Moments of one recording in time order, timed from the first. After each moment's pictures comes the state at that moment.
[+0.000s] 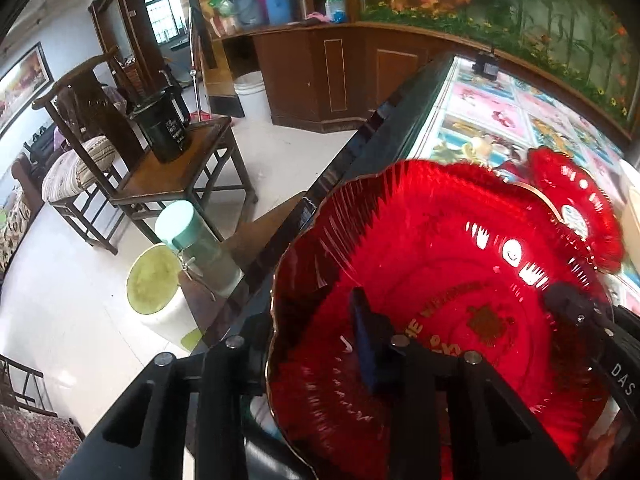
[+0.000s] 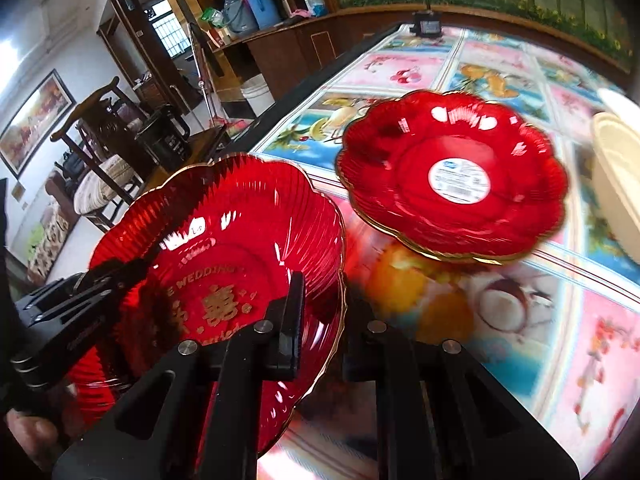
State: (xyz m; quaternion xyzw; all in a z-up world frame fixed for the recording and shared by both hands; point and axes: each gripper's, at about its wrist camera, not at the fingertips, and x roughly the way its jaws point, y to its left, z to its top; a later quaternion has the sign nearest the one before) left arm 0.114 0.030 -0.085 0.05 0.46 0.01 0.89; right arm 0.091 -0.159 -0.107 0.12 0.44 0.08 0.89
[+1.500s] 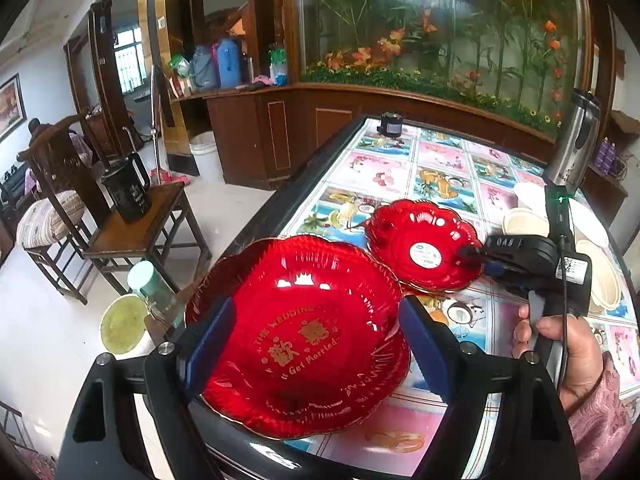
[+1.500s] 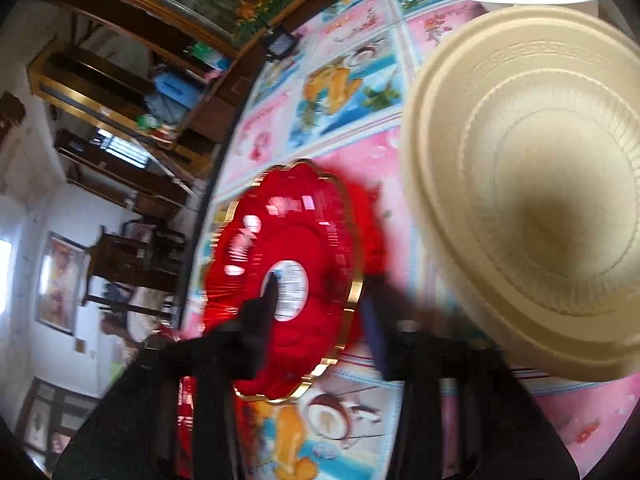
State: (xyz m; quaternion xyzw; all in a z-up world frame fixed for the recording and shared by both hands) left arm 0.029 -0.050 0.005 0.04 0.37 -0.08 0.93; right arm 0.114 -0.325 -0.119 0.38 0.41 0.01 0.83
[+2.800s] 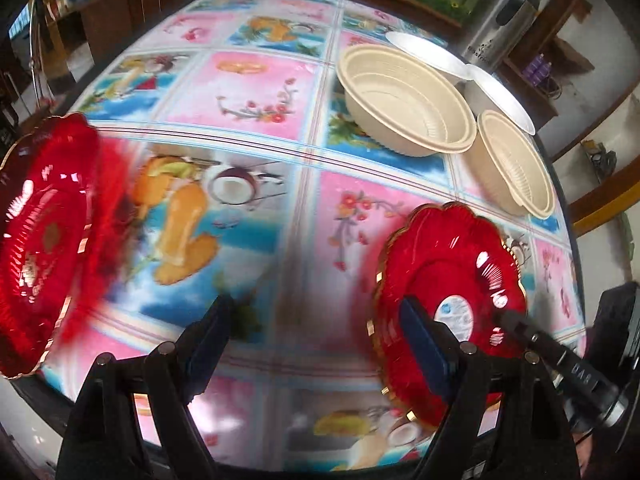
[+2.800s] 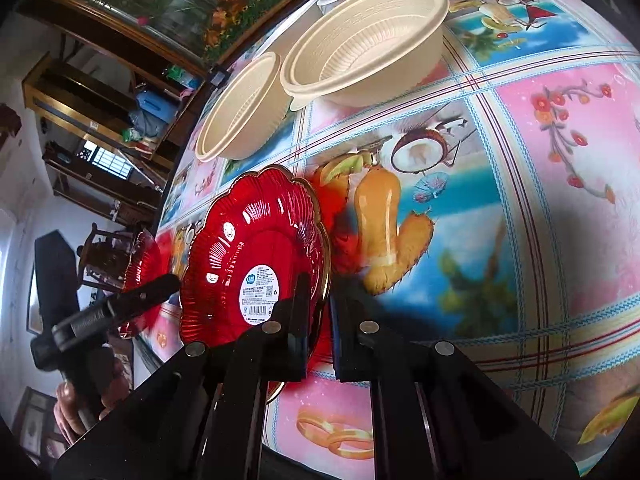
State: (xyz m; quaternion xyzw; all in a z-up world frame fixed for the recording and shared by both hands) left arm 0.016 -0.201 -0.075 0.03 0.57 -0.25 0.78; right arm -0.150 -0.440 -0.122 0.39 0.41 -0.02 0.82
